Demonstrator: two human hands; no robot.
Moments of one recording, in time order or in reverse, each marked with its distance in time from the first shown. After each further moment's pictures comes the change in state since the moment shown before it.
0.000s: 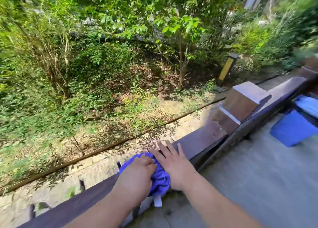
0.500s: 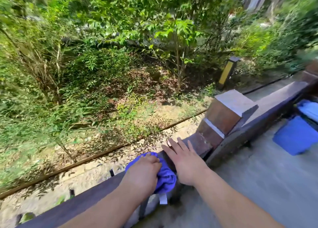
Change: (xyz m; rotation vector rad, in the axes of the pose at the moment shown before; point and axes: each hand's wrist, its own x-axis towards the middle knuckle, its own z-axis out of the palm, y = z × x) left_hand 0.123 0.060 0.045 0.074 -0.119 -0.064; right_hand -0.006 0.154 -0.002 0.026 0.018 0.070
